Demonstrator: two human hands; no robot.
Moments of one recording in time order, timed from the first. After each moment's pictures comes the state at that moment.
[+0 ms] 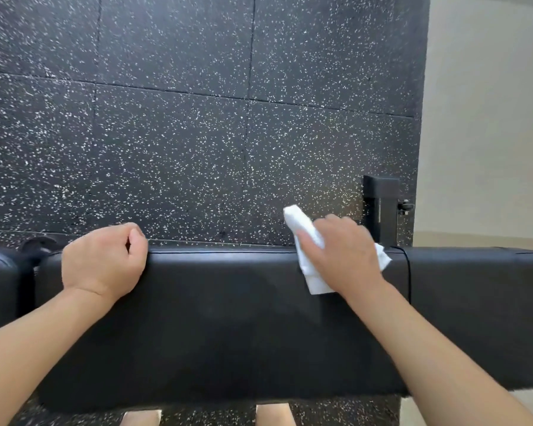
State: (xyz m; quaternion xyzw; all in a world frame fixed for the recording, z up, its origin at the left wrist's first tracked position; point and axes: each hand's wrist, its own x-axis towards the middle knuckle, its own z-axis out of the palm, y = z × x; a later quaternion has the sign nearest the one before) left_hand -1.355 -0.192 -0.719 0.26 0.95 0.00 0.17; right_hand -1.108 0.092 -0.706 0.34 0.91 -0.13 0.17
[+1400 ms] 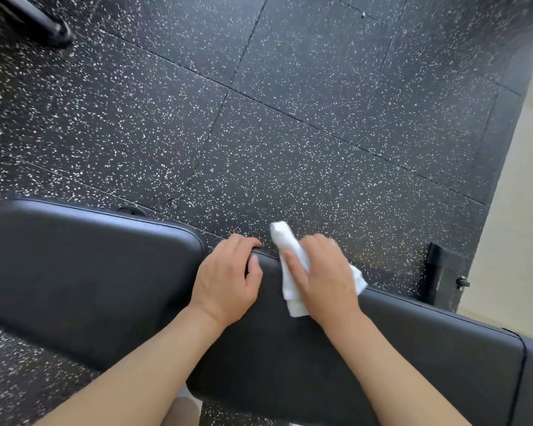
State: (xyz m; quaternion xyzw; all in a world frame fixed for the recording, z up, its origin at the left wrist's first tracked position) left_hand -1.395 -0.305 -0.708 0.25 0.89 0.29 0.26; right_hand -1.305 -0.126 -0.704 0.23 0.93 -0.27 0.07
